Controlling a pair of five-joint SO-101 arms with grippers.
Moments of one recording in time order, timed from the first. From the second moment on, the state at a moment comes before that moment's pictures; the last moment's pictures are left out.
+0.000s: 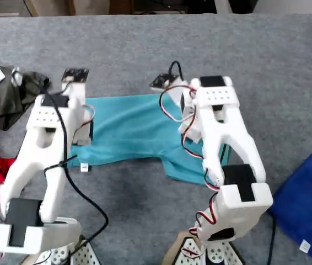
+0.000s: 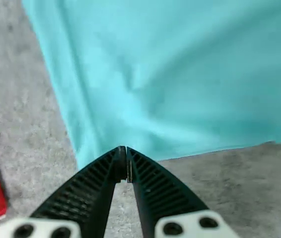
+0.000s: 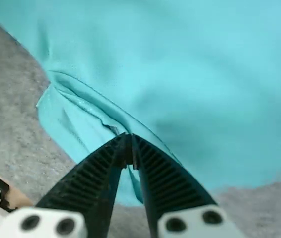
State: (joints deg) left arm -1.5 -9.6 27.9 71.9 -8.2; right arm -8.4 11.4 11.0 79.2 41.7
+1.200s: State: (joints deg) left arm -12.2 -10.6 36.6 67.8 -13.8; right arm -14.1 8.6 26.4 74.0 40.7
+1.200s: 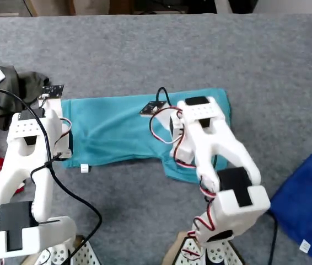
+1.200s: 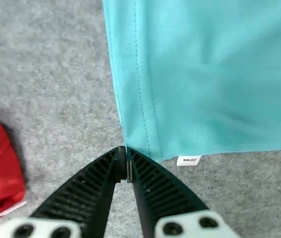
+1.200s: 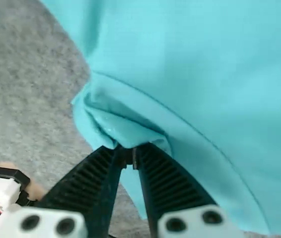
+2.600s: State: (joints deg) left arm -12.2 -10.6 36.6 67.8 -13.8; right arm -15.5 -7.4 38.4 73.8 41.3
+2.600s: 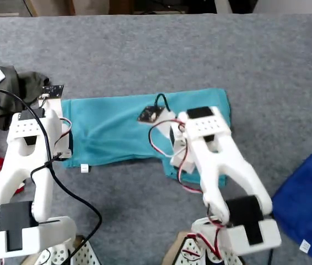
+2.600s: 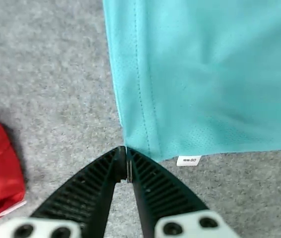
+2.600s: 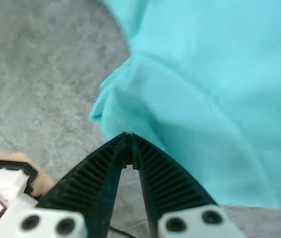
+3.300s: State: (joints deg) left arm -12.2 -10.6 36.7 67.8 -13.8; right arm -8.9 -10.3 32.7 76.3 45.6
